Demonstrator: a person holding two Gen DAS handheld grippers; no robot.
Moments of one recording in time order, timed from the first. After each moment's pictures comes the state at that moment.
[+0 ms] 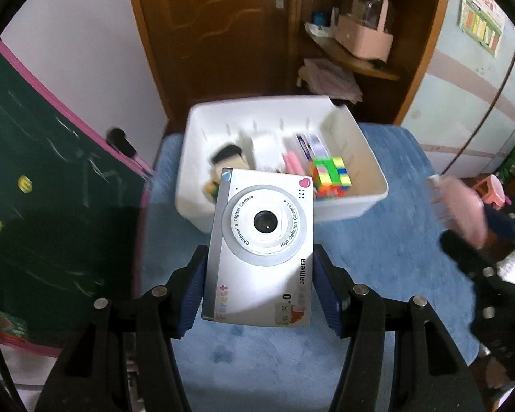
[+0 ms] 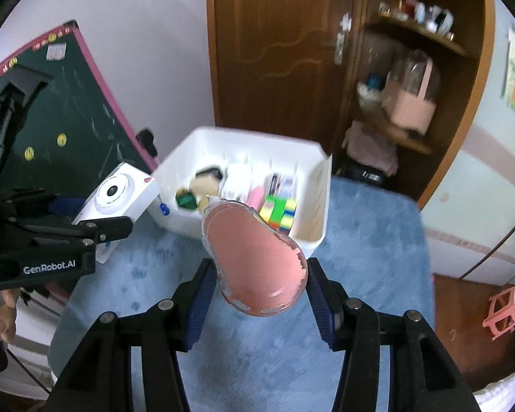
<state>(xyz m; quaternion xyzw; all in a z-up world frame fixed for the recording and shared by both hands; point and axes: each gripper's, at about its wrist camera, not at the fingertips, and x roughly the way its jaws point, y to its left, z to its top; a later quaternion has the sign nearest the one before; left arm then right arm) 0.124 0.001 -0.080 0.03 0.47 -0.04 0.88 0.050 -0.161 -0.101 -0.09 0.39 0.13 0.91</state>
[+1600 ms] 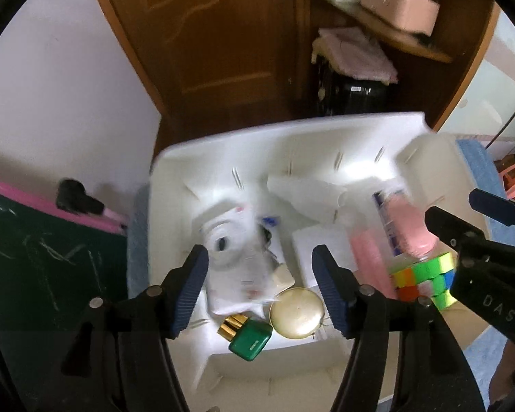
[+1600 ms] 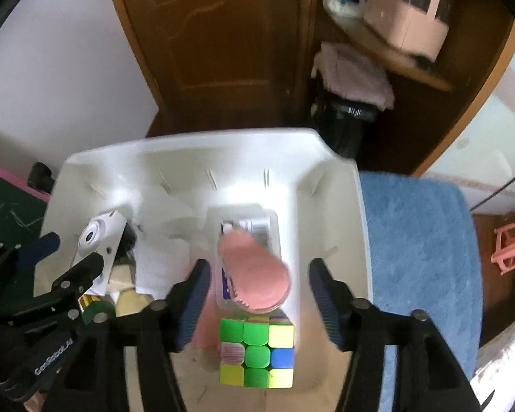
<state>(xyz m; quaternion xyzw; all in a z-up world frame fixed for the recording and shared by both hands) 0.352 0.006 -0.170 0.09 0.52 -0.04 0.85 0.322 -0.133 -0.201 -0.02 0.53 0.01 0.85</state>
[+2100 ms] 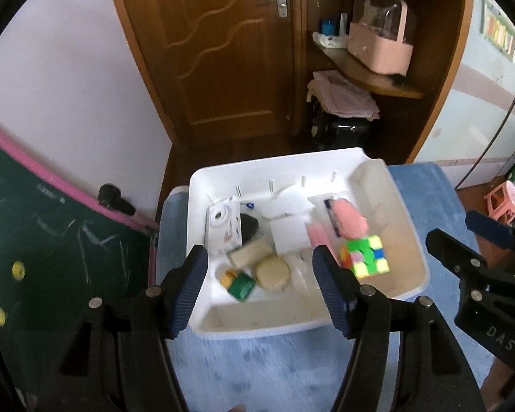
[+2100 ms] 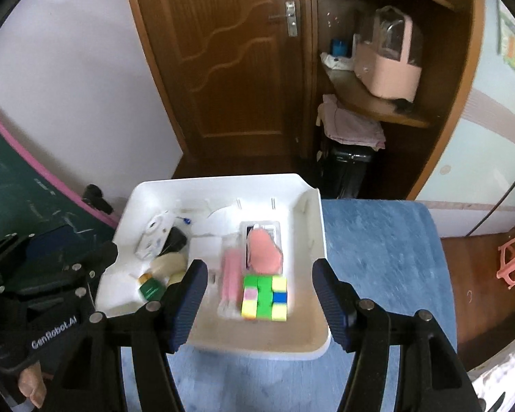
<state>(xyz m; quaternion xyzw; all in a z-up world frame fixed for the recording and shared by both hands) 0.246 0.000 -0.075 0.06 0.46 -0.03 0.88 0.214 -0.153 -0.102 0.01 0.45 0.05 0.89</state>
